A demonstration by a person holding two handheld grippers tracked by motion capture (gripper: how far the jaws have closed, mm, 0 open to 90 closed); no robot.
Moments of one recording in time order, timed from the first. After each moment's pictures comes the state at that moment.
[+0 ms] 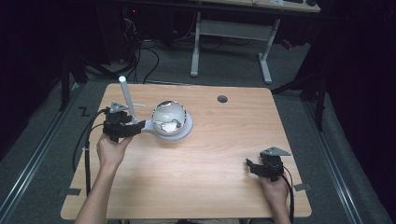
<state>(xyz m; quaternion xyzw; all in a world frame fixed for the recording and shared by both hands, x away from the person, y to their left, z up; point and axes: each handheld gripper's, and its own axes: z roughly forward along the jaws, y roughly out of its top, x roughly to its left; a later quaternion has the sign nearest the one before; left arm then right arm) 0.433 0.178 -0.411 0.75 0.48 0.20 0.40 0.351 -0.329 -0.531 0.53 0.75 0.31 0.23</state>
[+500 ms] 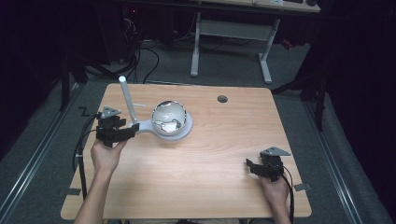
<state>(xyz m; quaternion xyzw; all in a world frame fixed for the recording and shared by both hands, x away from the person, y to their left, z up) 0.420 0.194 -0.414 0.74 0.50 0.20 0.41 0.351 -0.329 -0.531 0.53 0.75 0.31 0.23</state>
